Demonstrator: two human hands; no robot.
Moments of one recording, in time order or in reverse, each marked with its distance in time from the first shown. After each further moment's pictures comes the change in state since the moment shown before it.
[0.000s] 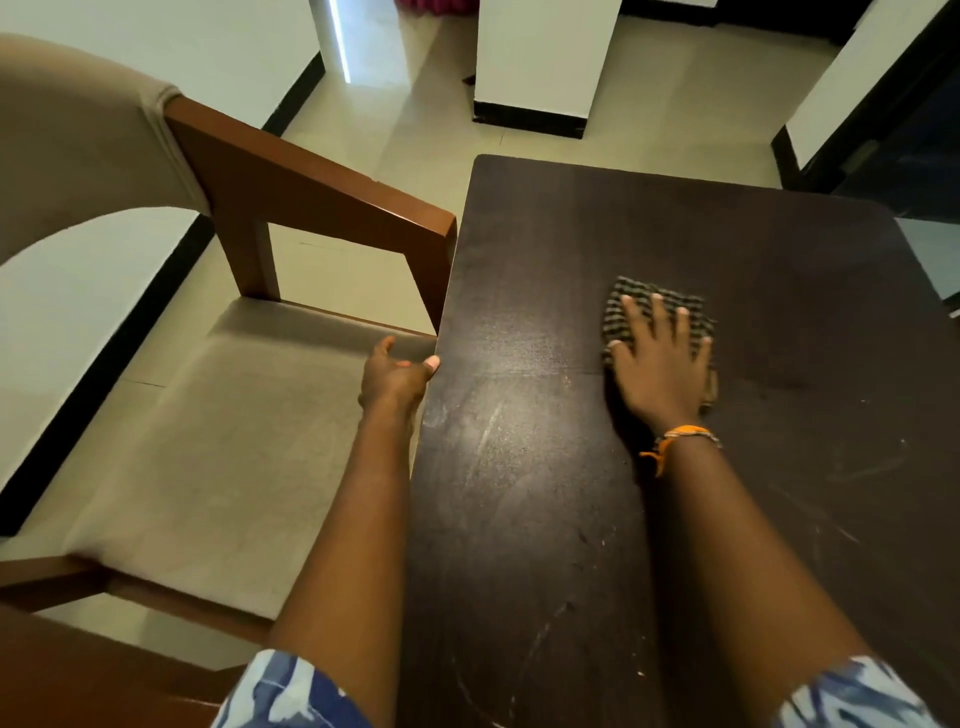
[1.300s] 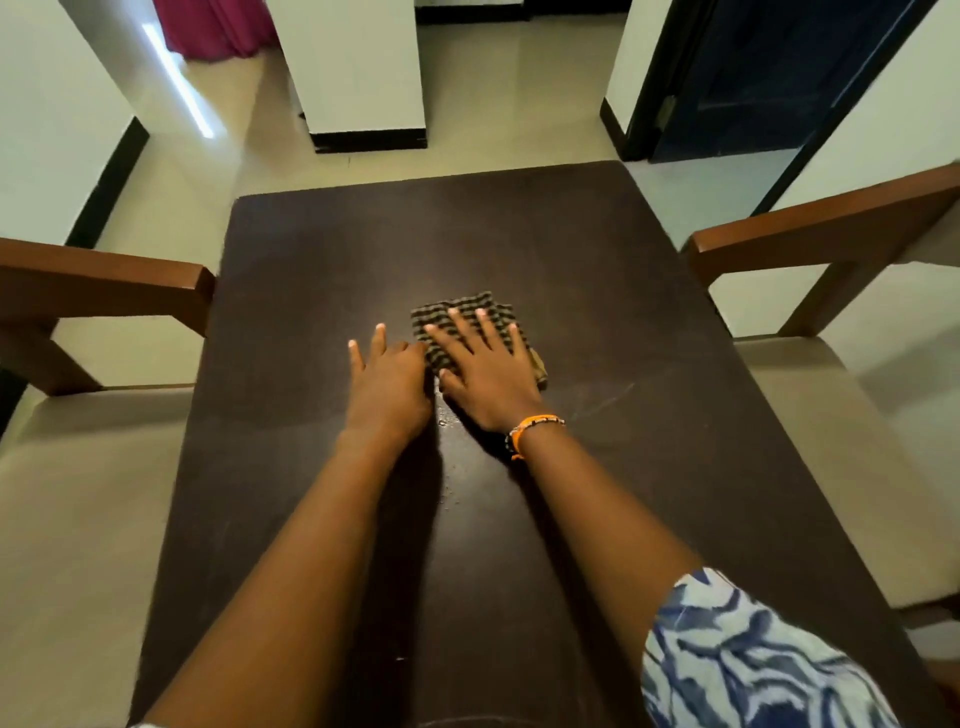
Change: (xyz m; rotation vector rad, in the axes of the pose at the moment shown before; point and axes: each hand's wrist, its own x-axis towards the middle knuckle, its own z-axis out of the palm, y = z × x) left_hand -0.155 0.038 0.174 1.173 -0.297 0.899; right_hand -0.018 0.098 -0.028 -0.022 -0.081 -0.307
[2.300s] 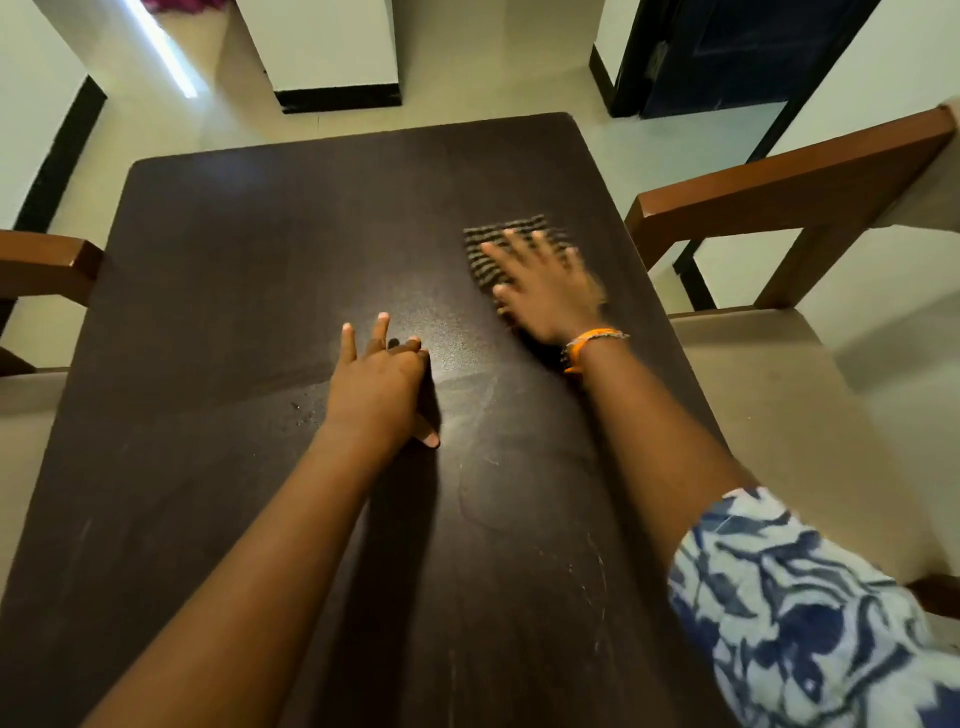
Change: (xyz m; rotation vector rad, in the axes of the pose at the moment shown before) left_hand 0.006 0.087 0.028 0.335 -0.291 0.114; right_hand 0.017 0.172 -0.034 0.047 -0.009 0.087
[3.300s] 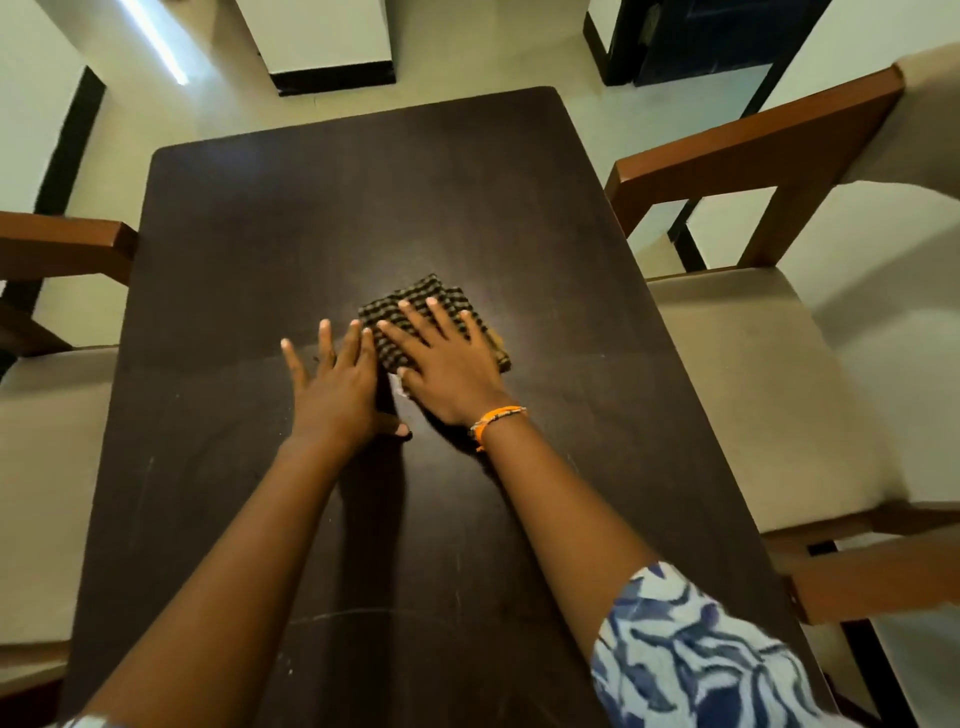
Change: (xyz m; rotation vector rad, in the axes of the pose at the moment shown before) left_hand -0.064 -0.017 0.028 -0.034 0.002 -0.211; right_hand -0.108 -0.120 0.034 -0.024 -0.033 -0.169
